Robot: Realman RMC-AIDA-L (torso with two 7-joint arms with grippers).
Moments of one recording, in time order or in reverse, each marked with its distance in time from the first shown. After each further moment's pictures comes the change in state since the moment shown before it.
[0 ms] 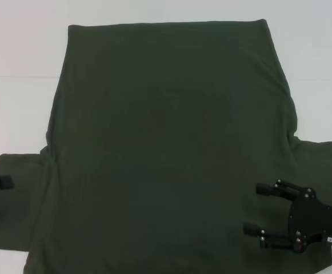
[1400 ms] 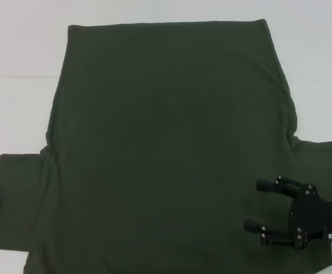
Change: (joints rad) left arm -0.046 0.024 0.008 -0.028 0.221 -0.184 -0.144; right arm 0.006 -0.002 0.008 -0.006 0.000 -0.010 0.000
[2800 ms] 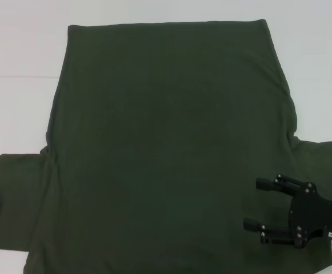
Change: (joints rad) left arm -0.009 0.000 0.023 -0.024 0.014 -0.045 0.005; right arm 0.004 -0.001 0.000 -0.005 0.000 -0.004 0.000
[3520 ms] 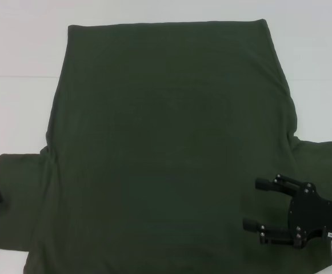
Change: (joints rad) left arm -0.013 0.002 0.004 -0.026 -0.004 -0.005 0.000; right arm 0.000 0.001 0.000 0.000 0.000 -0.003 0.000
